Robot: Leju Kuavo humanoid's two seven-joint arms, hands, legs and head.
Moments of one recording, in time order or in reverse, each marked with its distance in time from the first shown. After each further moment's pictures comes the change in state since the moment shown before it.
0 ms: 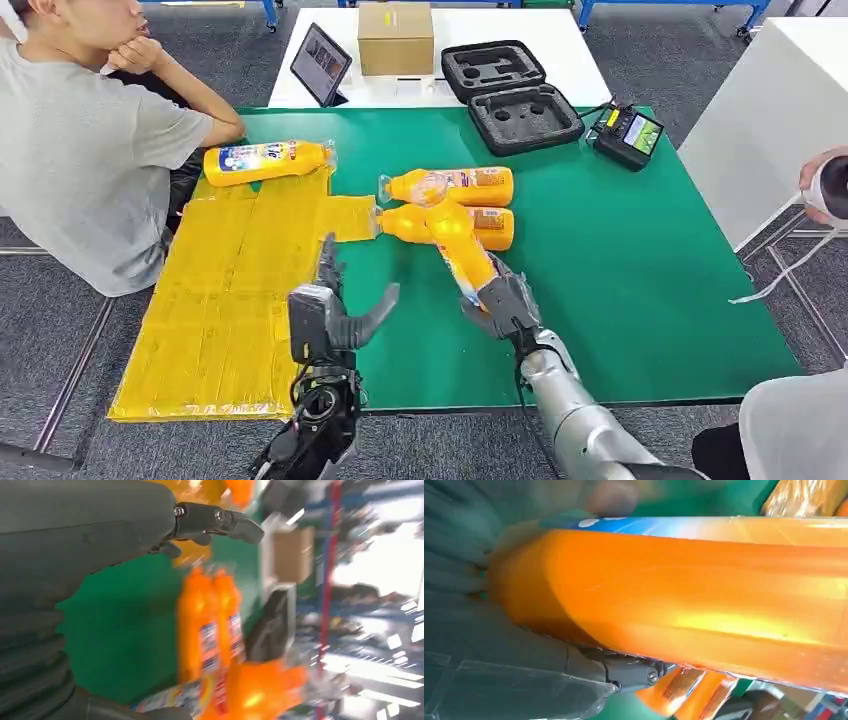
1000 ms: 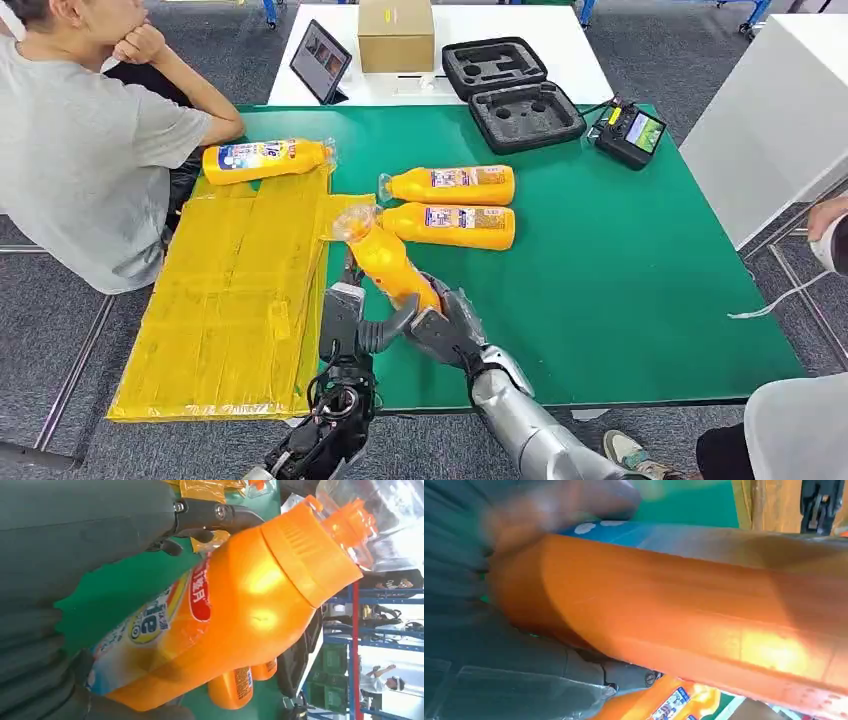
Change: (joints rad) left arm -0.070 -0.027 -0.069 0.148 0.017 0.036 -0.002; right arm 0.048 0.072 0.388 -0.034 -0.167 -0.071 0.010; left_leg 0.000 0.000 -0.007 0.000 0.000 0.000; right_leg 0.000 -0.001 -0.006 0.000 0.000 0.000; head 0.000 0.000
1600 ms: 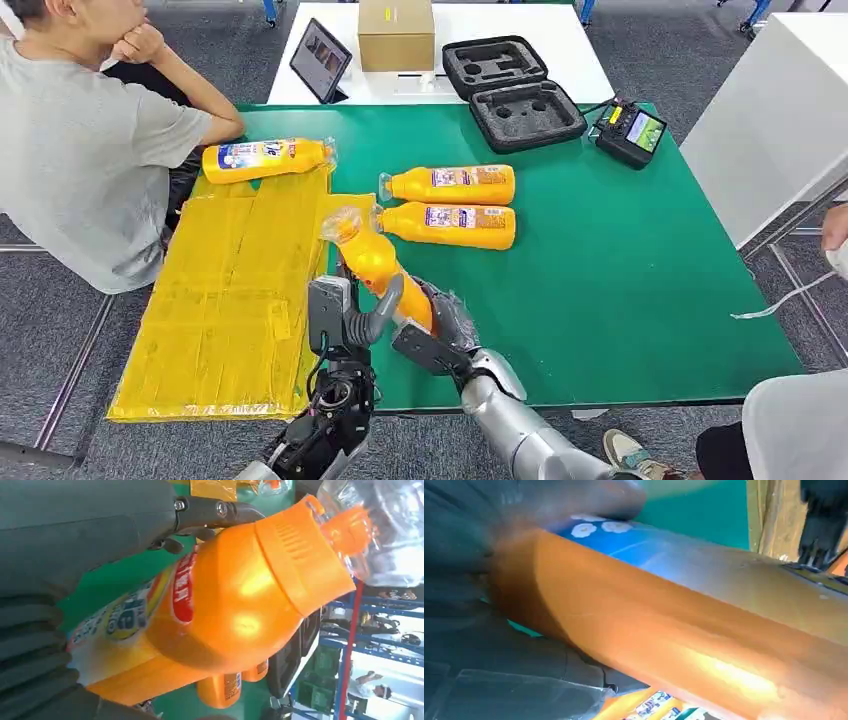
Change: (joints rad) left arm -0.024 0.000 -0.002 0.006 0.129 -0.038 -0.002; right arm 0.000 0.018 0.101 0.018 0.060 -0.129 0.023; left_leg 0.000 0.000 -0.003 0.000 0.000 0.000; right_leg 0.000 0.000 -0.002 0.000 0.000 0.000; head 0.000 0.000
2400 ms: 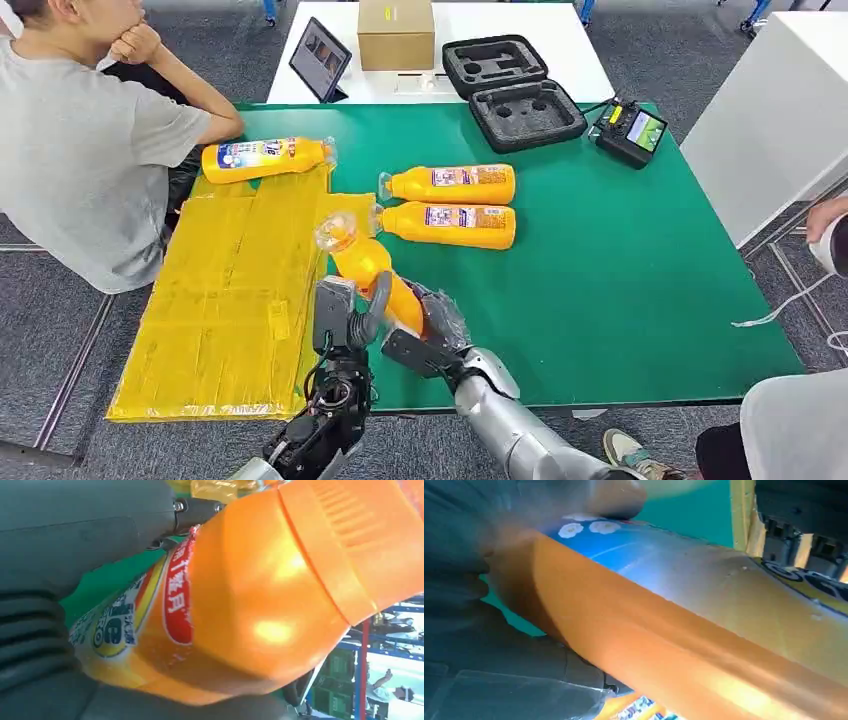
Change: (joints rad) left arm -0.005 0.001 0.007 0.035 -0.110 0.027 0.004; right arm -0.010 0.008 0.056 0.000 -0.033 0.013 0.018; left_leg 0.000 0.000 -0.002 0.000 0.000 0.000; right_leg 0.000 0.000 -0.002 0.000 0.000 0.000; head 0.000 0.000
